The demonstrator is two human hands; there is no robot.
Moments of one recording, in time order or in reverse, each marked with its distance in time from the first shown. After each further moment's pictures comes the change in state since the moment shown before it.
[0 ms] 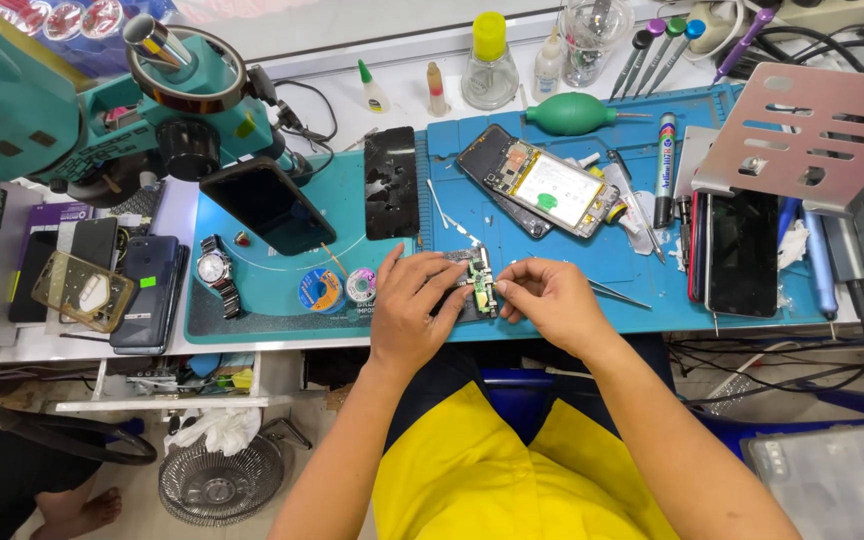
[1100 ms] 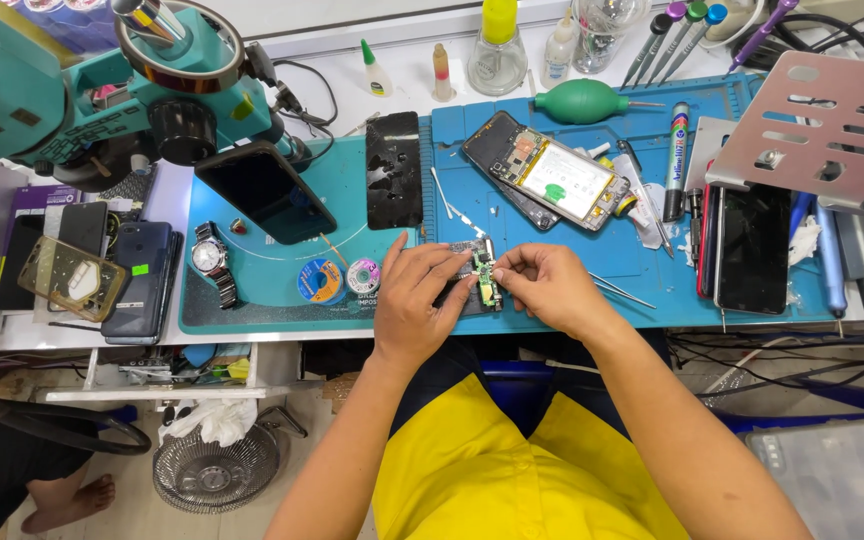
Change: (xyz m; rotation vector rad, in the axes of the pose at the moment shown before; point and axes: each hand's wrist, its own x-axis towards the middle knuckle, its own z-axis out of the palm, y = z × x) left_hand -0.003 -0.004 0.003 -0.004 0.014 -0.045; right_hand 0.015 -0.014 0.004 -0.179 -0.060 0.096
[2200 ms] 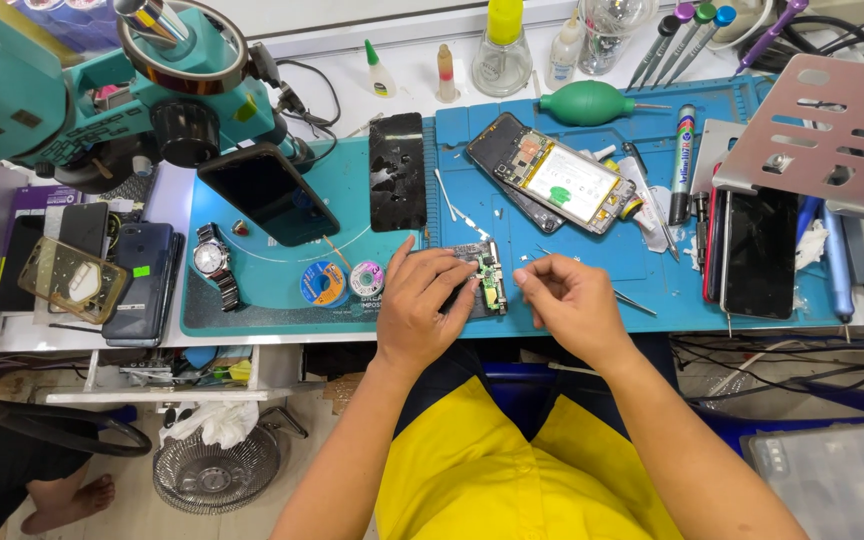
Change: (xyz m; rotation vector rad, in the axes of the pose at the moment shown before) left_hand 0.000 -0.001 0.002 0.010 0.019 0.032; right_hand -0.022 0.017 0.000 0.107 0.182 -0.188
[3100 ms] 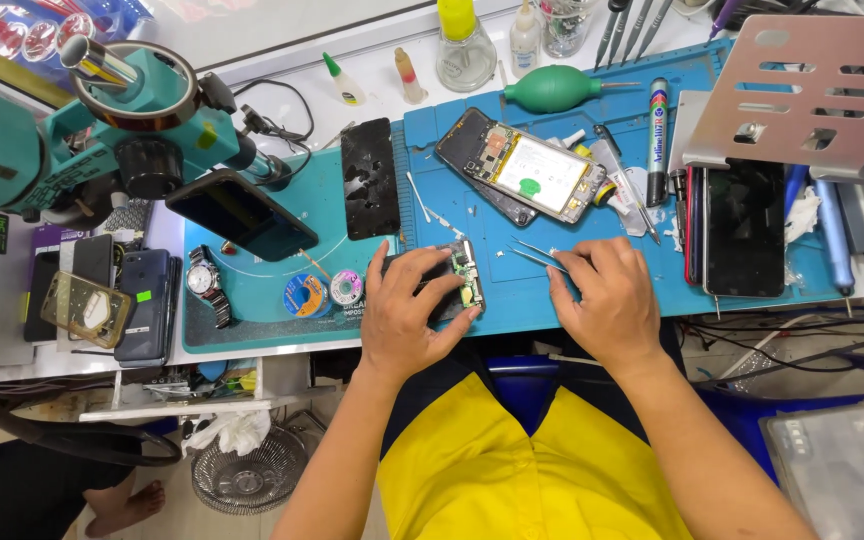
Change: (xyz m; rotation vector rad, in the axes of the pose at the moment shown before) left_hand 0.007 0.013 -0.003 0.126 -0.214 0.104; right_hand 0.001 0.063 -0.054 -0.938 0.384 -0.778
